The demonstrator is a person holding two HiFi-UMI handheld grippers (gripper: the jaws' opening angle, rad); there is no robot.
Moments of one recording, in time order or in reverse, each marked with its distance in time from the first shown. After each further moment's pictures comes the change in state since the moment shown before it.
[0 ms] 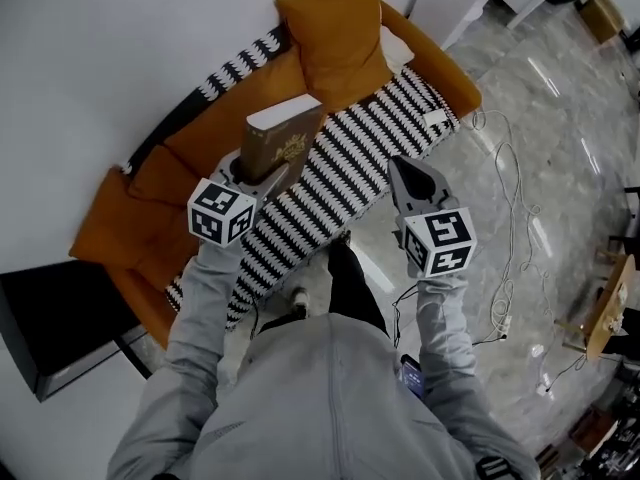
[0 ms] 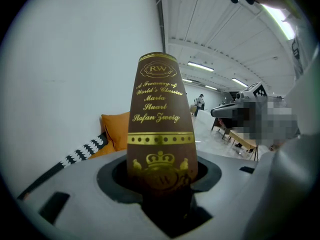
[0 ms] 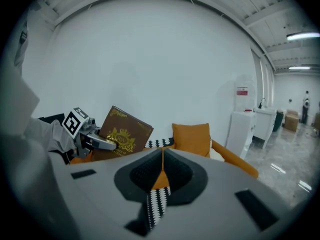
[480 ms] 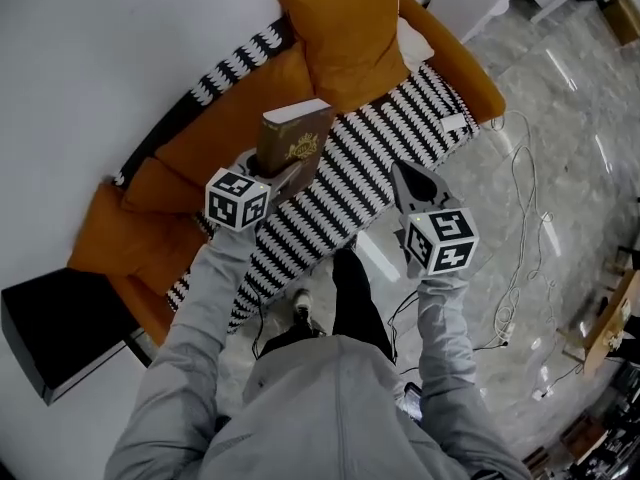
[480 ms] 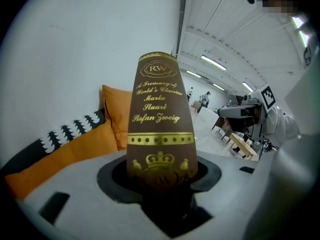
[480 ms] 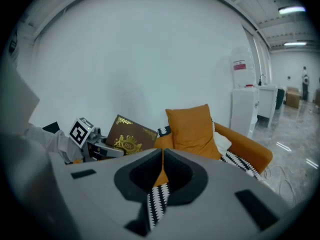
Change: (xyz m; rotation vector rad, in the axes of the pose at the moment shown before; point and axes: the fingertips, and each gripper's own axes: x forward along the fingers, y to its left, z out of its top) left arm 0.109 0.062 -0.061 -0.166 0.128 -0.030; right arm 0.098 -0.052 -0.055 0.158 0.108 0.037
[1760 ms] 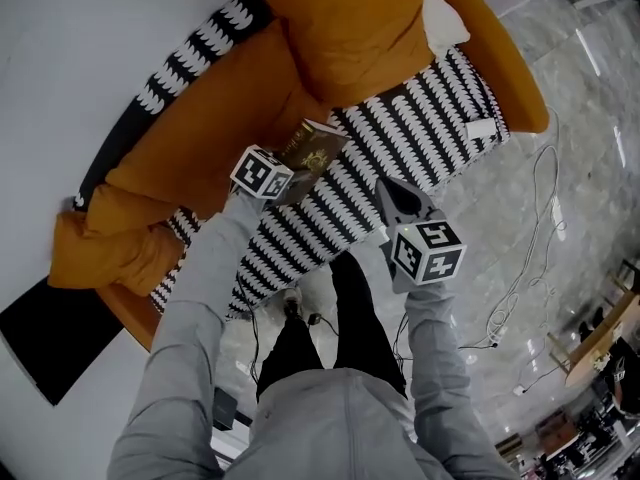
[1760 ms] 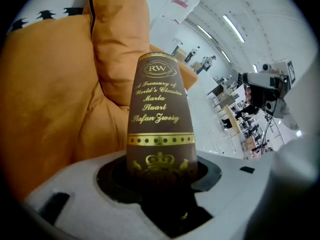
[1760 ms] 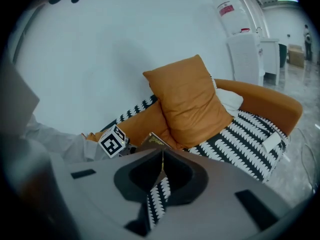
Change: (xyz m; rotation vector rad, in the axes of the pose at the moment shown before) left arm 0.200 0.085 -0.181 -0.100 0.566 -0.162; right arm 0.149 -0.072 -0.123 0.233 0.251 0.104
